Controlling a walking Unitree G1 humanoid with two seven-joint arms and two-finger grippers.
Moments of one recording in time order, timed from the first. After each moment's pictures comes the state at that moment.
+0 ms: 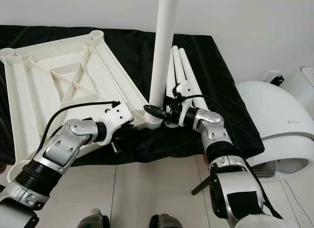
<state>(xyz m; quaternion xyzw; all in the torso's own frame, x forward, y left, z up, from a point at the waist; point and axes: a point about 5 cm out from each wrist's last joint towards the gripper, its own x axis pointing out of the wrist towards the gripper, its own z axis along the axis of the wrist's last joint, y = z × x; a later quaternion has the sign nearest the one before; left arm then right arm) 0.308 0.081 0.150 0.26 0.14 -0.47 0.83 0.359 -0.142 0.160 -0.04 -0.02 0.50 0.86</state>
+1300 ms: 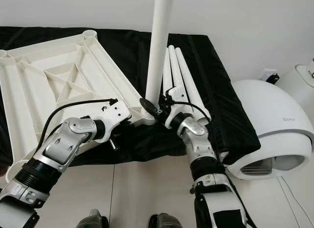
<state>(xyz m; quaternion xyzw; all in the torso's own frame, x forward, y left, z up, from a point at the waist) 0.313 0.085 0.150 0.26 0.14 -0.45 0.84 0.348 -0.110 0.152 0.03 -0.08 0.32 0.94</state>
